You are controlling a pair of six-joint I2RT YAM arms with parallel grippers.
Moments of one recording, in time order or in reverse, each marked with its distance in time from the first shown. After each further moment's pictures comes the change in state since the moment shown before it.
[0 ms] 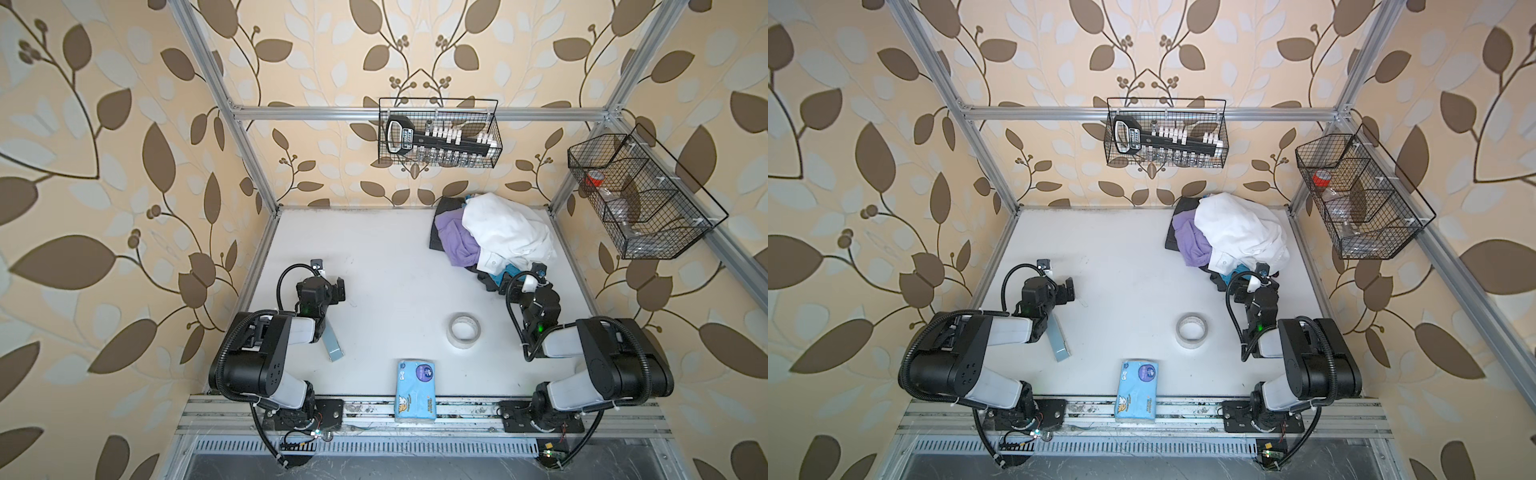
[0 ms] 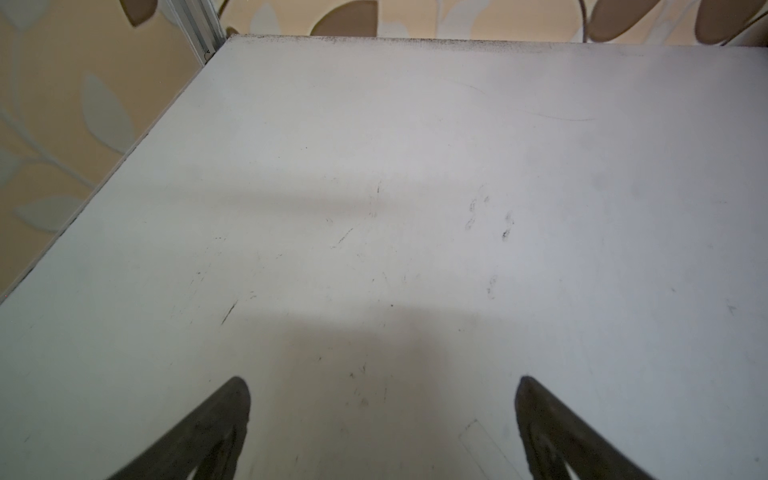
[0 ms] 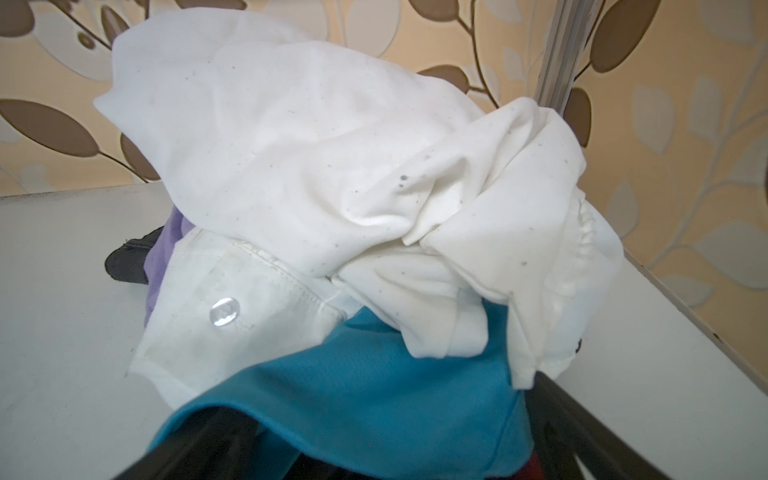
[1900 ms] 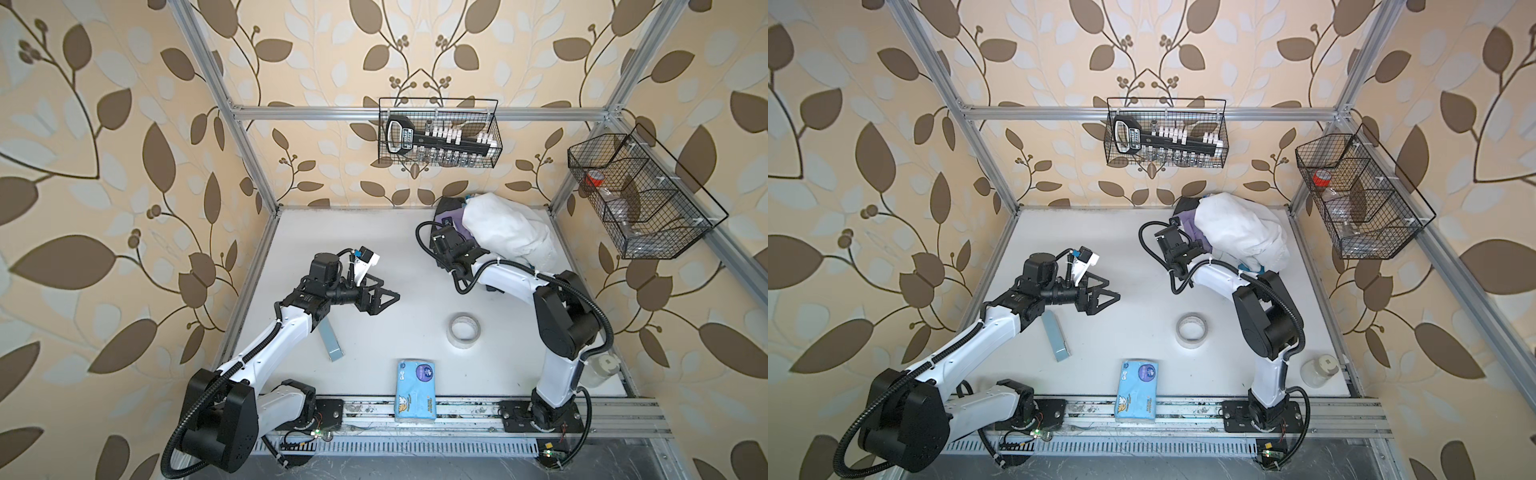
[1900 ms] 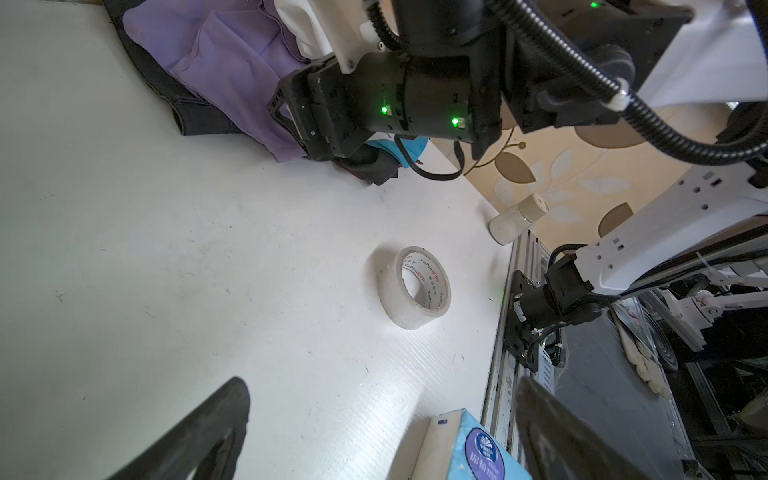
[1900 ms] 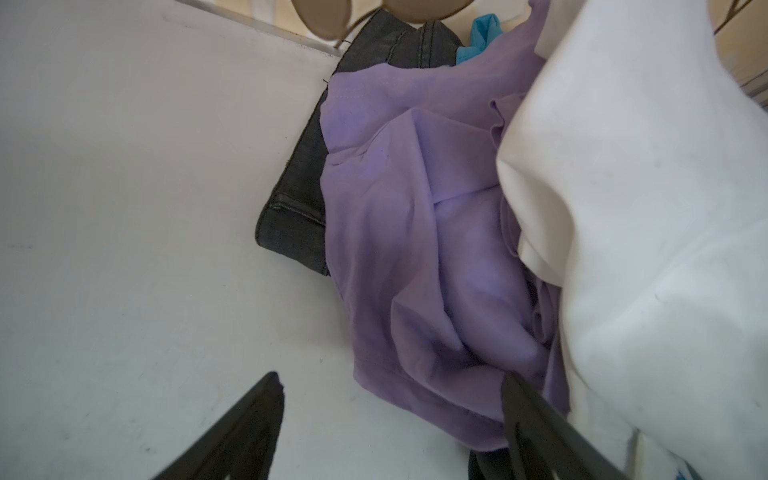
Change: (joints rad) left arm -0.219 -0.350 0.346 -0.780 1.051 -0.011; right arm 0.562 0.406 1.135 -1.380 0.532 0.105
